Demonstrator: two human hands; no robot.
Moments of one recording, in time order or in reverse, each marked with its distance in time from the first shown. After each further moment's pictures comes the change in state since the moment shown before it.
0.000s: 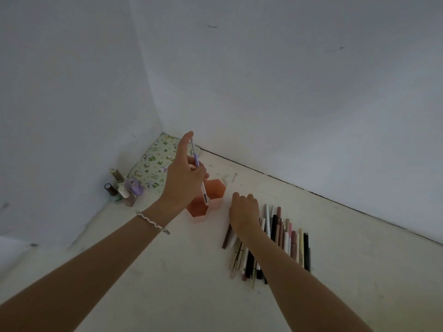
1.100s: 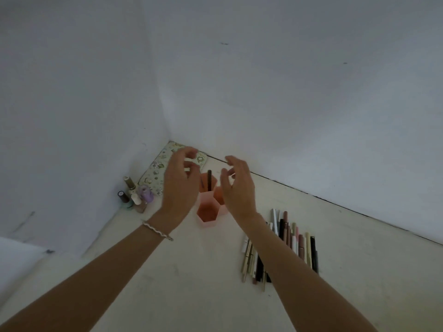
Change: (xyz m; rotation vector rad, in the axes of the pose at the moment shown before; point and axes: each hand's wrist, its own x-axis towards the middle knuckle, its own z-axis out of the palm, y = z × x) left_hand -0.009 0.010 -0.027 0.116 0.207 0.207; right_hand 0.001 -0.056 -0.083 0.864 0.572 -0.164
